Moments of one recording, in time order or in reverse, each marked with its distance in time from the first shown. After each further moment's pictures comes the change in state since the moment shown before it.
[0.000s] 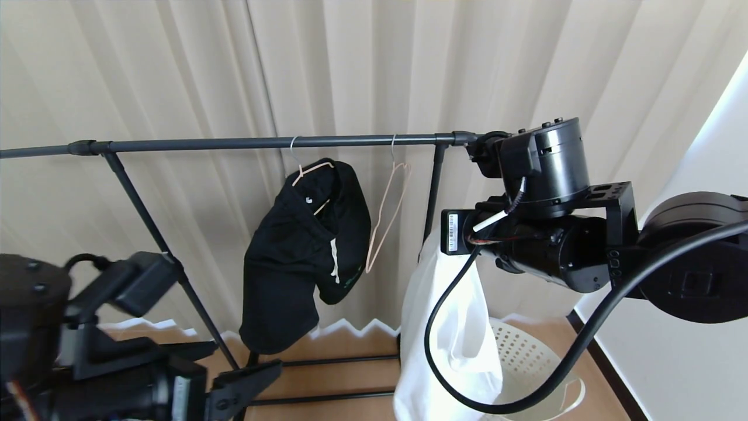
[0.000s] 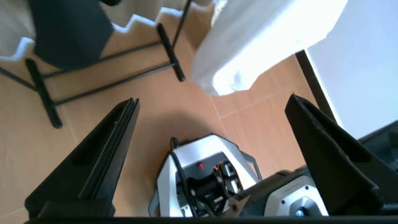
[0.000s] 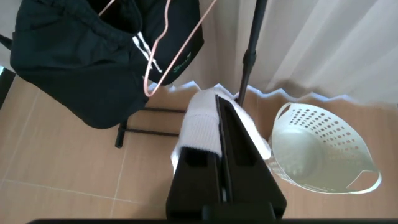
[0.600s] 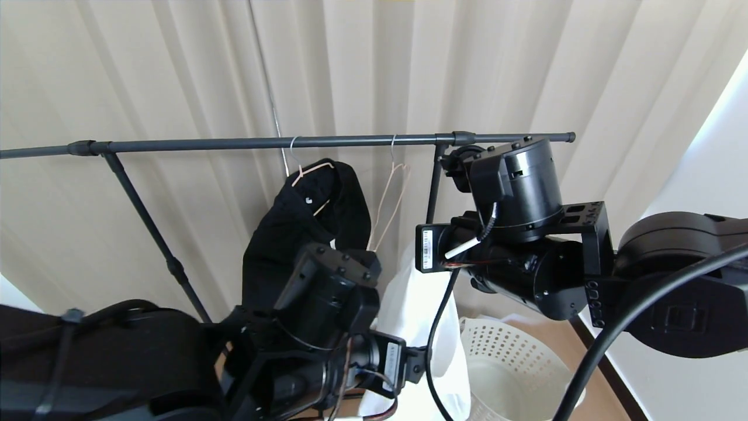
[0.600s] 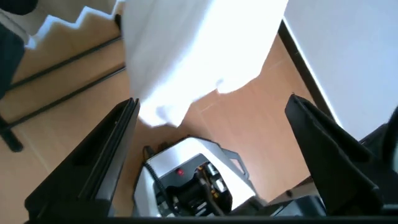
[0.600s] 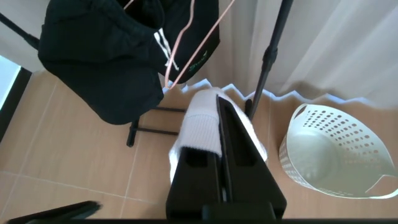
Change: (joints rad) left arm -0.240 0.566 -0.314 -0.193 0.075 -0.124; right arm 0.089 0.027 0.011 -0.028 -0.029 0.038
